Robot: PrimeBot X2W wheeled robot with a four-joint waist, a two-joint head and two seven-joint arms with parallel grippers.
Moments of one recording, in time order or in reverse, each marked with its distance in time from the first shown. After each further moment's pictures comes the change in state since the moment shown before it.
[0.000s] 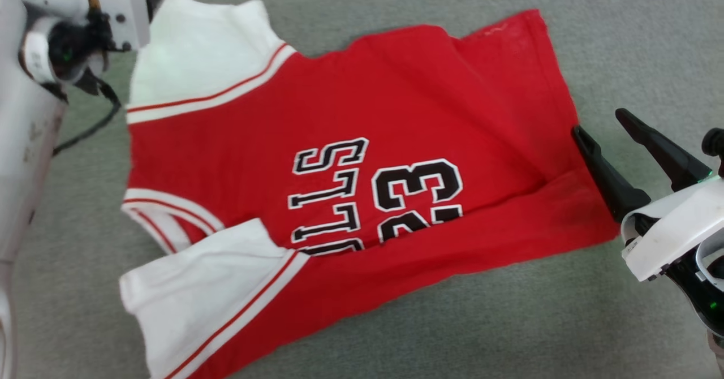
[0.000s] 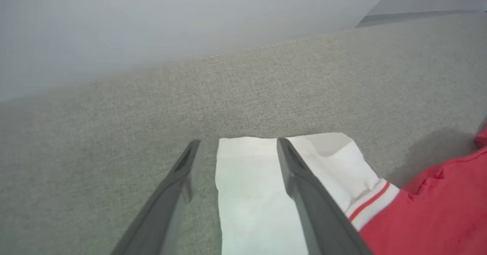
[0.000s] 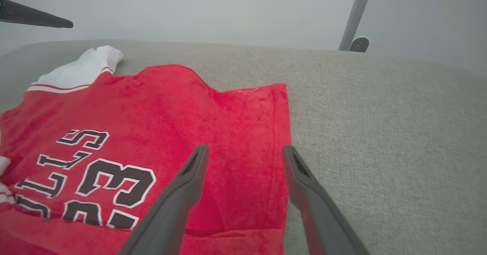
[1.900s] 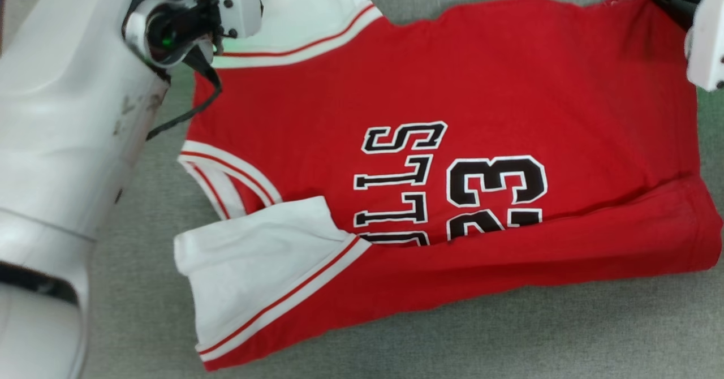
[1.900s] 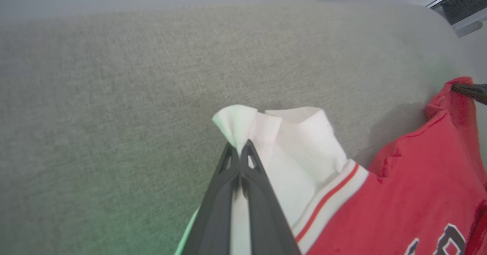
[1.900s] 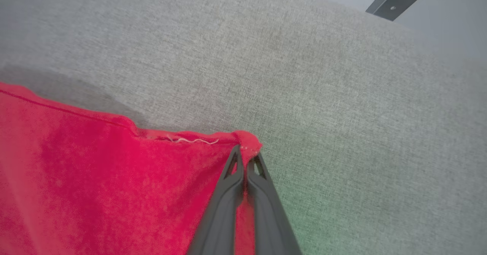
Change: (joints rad) left arm -0.115 -0.195 -0.114 0.139 -0.211 -0.133 -0.054; right arm -0.788 -0.179 0.416 0.675 0.200 0.000 0.308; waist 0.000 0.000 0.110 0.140
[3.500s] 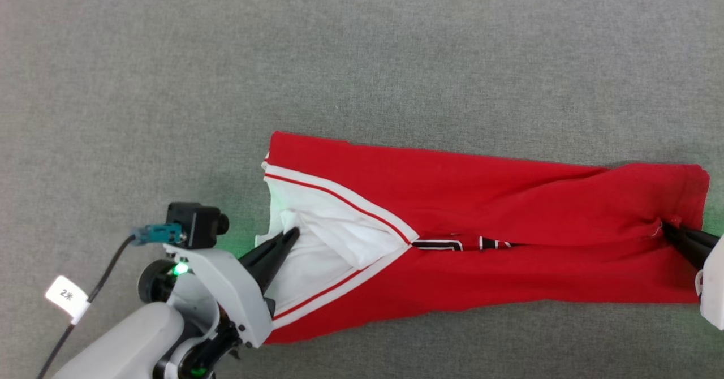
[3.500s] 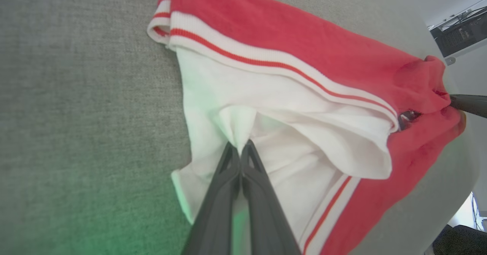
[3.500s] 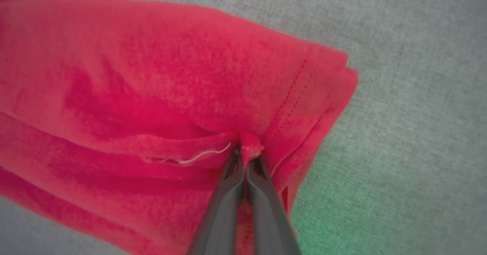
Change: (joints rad) left arm 0.895 0.337 -0.084 -0.787 -0.108 0.237 -0.505; right arm 0.884 -0.117 -0.366 -0.485 -0.061 0.000 -0.033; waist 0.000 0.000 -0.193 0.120
